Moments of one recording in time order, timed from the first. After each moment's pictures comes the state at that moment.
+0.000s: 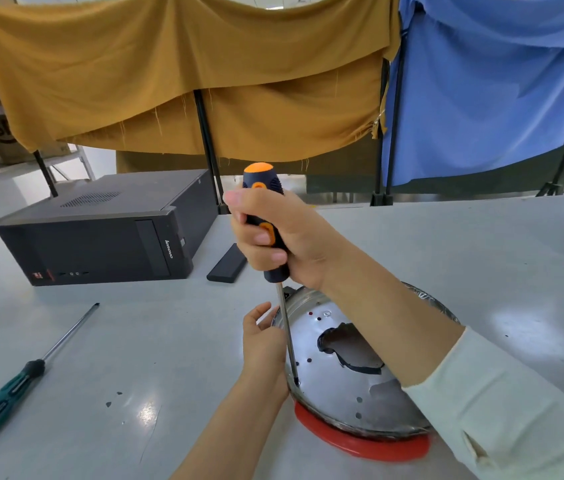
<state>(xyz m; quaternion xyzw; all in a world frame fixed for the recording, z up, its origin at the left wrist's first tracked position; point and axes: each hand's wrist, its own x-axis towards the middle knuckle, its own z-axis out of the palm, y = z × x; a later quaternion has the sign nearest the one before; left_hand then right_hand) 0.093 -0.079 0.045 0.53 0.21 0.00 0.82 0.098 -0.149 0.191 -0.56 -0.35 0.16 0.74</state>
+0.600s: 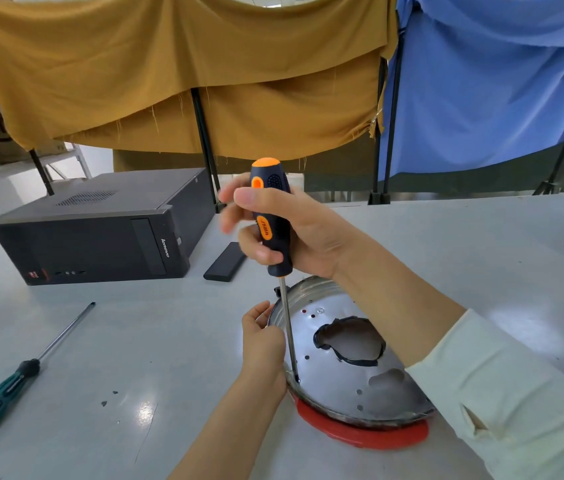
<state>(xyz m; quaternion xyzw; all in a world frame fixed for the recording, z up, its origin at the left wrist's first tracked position) 0.098 -0.084 0.038 0.55 0.21 0.01 0.81 0.104 -0.164 0.194 -0.55 -0.37 0.18 0.73</state>
